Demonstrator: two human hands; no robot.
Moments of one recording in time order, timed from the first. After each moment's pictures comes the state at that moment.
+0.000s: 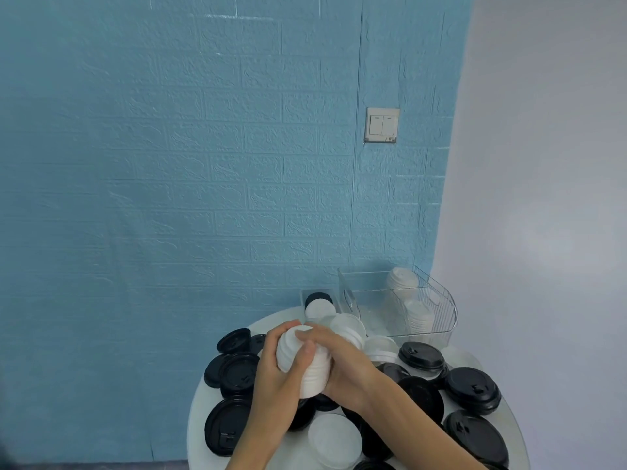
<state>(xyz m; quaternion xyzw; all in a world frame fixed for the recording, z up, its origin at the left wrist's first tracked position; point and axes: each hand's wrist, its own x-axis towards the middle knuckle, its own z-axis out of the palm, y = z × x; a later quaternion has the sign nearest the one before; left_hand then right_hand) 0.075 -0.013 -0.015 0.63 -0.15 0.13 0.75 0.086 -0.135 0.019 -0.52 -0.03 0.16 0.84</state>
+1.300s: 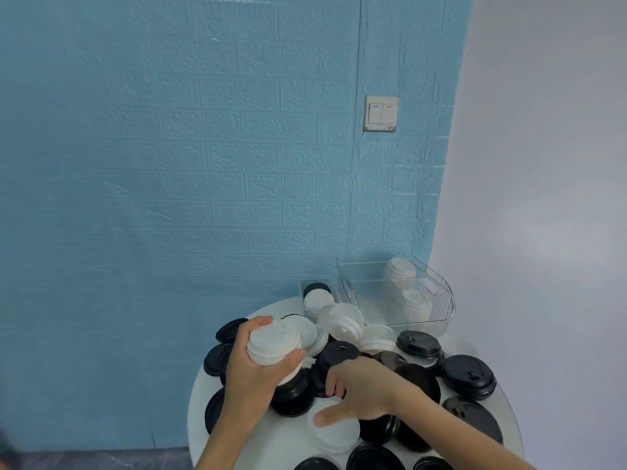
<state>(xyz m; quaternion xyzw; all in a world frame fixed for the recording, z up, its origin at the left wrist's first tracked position) 0.084 0.017 -0.025 0.68 -0.11 0.19 0.70 0.065 -0.178 0.005 -0.98 -0.13 0.12 0.11</state>
